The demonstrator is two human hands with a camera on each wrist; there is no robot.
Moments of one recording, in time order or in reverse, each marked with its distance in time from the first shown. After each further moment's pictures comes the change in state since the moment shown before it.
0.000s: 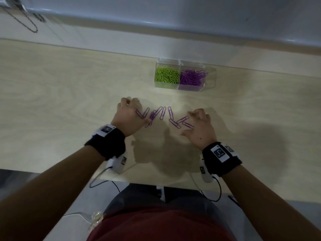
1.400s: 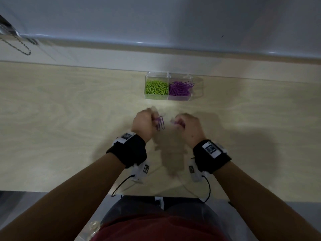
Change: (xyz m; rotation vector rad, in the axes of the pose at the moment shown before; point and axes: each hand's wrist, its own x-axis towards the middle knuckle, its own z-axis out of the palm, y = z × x) left_hand 0.018 0.079 0.012 -0.221 0.041 0.026; right_hand 0.024 -0.017 -0.016 0.334 0.187 -0.116
